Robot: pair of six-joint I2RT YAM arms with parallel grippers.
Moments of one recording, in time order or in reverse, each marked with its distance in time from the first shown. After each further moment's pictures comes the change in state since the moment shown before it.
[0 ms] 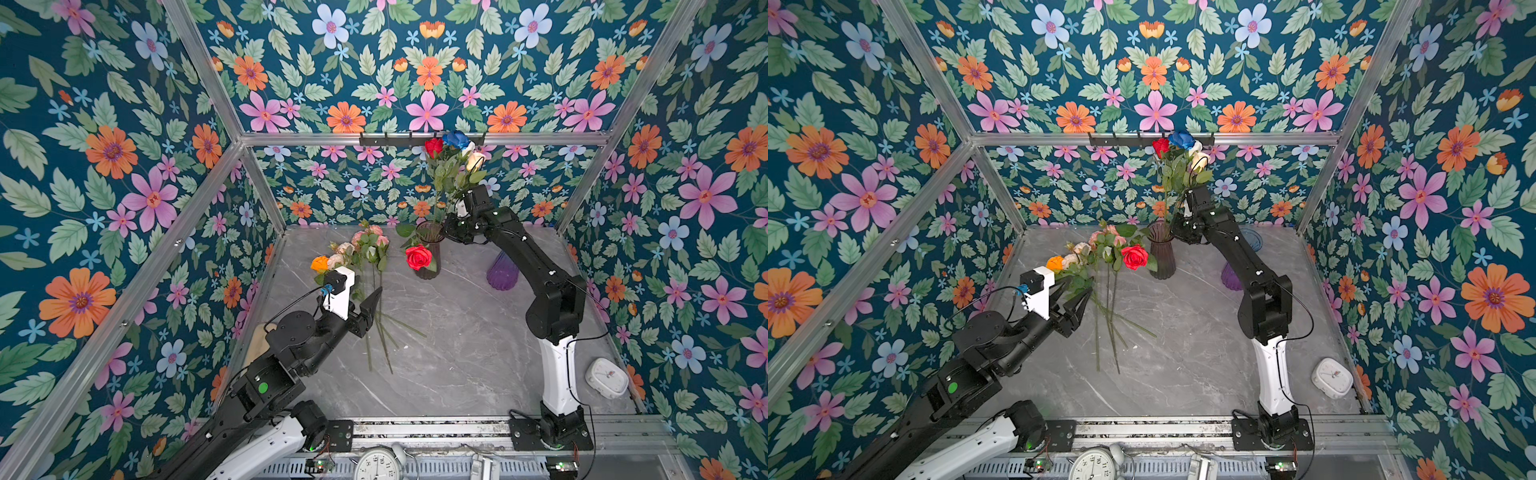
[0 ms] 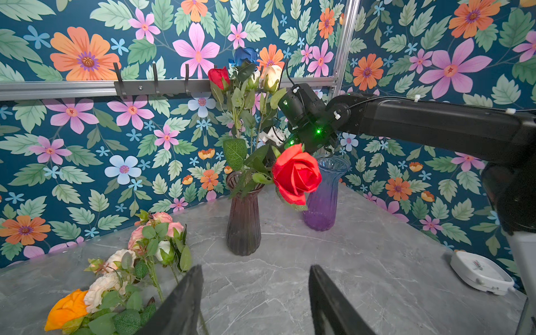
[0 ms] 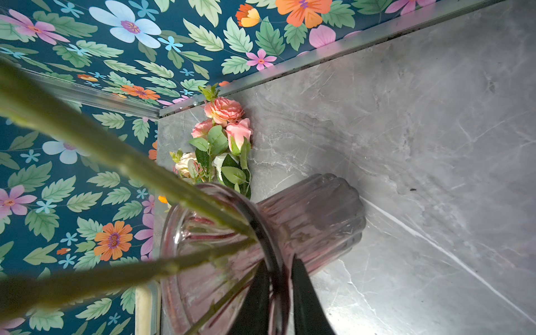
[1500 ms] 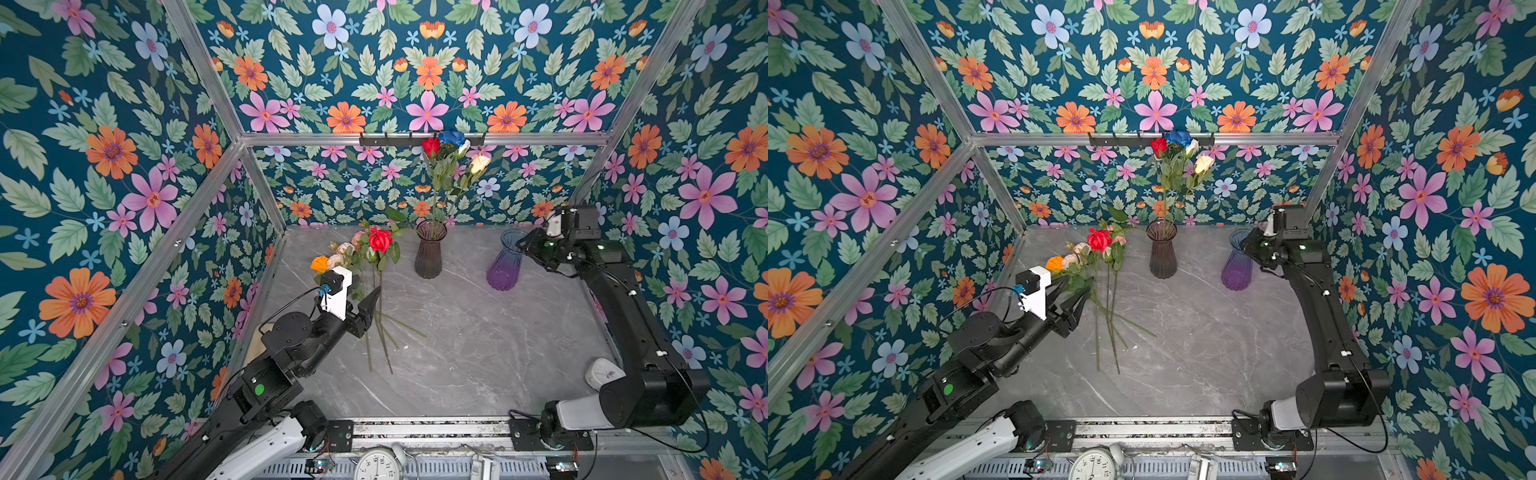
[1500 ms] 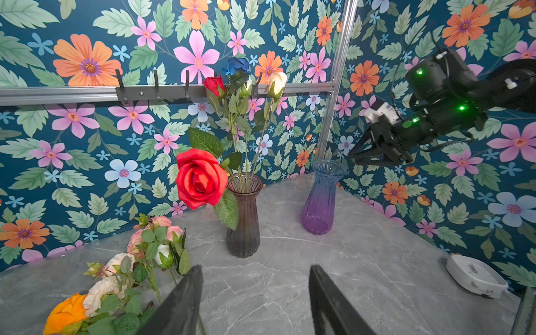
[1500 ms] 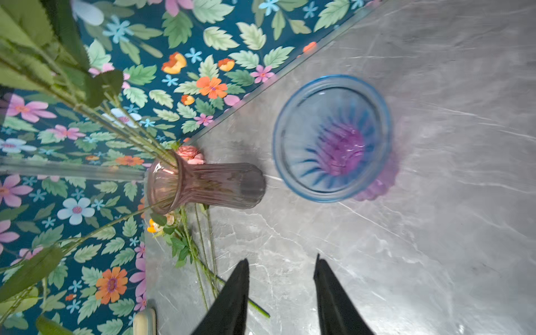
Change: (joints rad) left arm 0.000 0.000 0.014 -0.003 0.013 -0.005; right arm -0.386 -0.766 -0.687 -0.026 0.001 -0.029
